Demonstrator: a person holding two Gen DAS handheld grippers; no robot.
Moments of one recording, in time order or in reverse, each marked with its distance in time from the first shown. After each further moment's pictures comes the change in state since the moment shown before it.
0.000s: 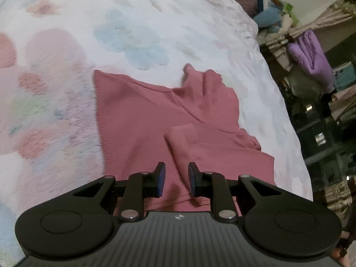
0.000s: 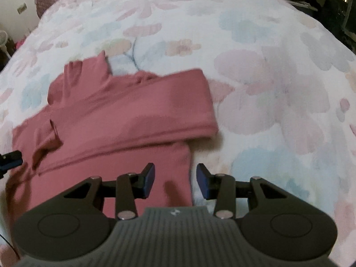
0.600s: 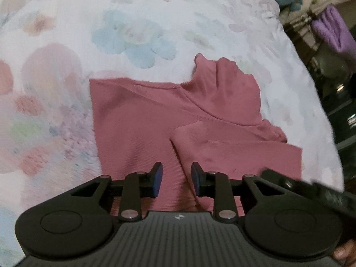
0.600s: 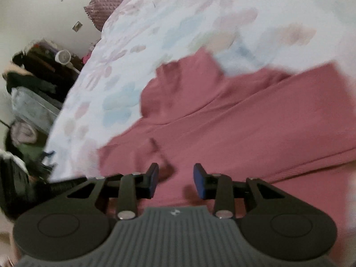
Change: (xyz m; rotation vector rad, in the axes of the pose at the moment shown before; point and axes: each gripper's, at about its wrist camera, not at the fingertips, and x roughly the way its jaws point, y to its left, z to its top) left arm 0.017 -0.034 0.012 0.073 0.065 0.219; right arm 0.061 0.093 0.031 0.124 0.075 0.509
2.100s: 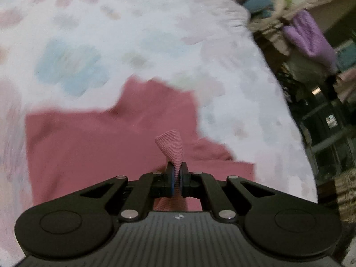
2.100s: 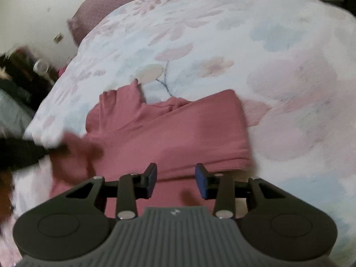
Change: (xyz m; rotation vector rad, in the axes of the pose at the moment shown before) left arm -0.020 -0.092 0.024 0.045 -0.073 -0.156; right arm -0.099 -0.082 -0.005 -0.127 -0.144 -0.190
